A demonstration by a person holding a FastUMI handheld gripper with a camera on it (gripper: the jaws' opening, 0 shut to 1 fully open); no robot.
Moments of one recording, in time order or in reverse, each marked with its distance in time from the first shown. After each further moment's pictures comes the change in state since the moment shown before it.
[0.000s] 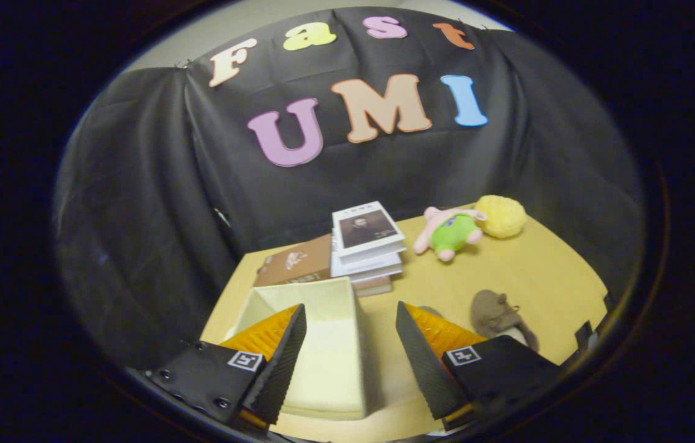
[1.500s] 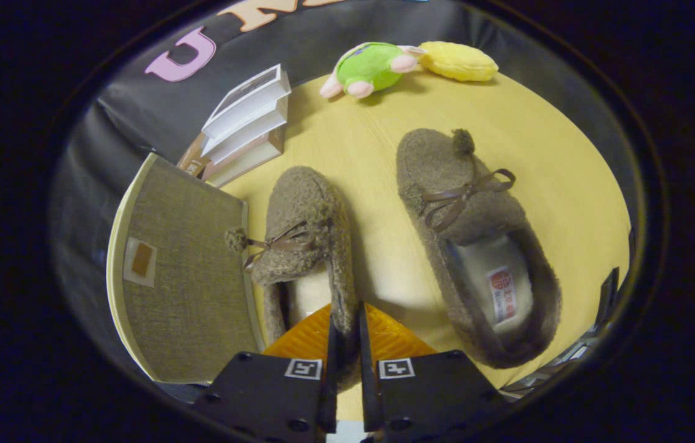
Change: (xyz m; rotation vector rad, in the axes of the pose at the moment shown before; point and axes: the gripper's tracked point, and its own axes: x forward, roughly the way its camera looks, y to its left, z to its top) arm 0.076 -0.134 -0.180 0.165 0.644 -0.013
